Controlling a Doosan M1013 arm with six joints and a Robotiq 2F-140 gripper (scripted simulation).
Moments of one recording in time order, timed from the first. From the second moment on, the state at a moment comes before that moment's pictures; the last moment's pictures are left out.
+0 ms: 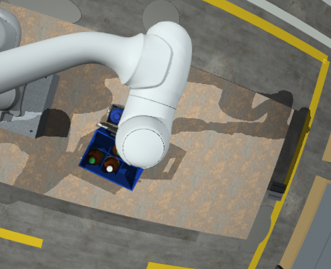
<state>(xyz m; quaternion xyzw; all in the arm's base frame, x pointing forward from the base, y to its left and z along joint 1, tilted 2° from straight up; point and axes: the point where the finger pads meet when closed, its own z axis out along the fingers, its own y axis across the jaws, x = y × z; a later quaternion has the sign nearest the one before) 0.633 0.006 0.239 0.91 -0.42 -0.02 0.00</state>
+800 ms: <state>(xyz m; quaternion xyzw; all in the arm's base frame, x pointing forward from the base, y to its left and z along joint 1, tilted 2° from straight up) 0.633 0.001 0.239 0.91 -0.42 -0.02 0.00</state>
